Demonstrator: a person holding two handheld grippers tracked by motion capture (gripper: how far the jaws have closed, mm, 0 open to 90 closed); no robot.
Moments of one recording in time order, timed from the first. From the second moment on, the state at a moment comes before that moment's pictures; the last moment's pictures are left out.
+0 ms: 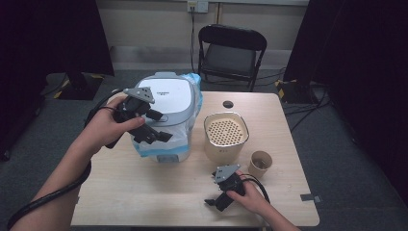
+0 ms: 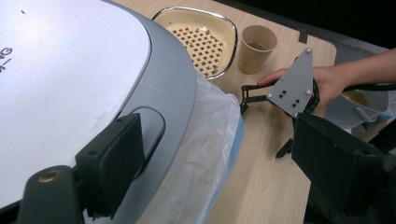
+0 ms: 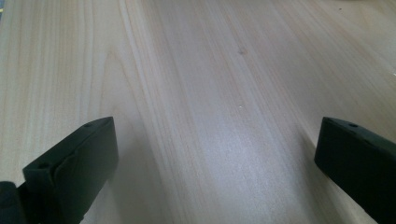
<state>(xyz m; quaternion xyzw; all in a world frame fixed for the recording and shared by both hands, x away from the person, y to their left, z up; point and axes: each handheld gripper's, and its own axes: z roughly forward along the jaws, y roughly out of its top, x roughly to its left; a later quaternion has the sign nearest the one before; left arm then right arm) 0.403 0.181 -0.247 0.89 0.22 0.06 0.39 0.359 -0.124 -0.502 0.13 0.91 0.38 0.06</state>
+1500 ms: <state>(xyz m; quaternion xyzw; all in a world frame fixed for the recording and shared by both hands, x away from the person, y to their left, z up) 0.376 0.157 -0.281 0.89 0.17 0.04 0.42 0.359 -0.124 -0.502 0.13 0.91 0.38 0.06</state>
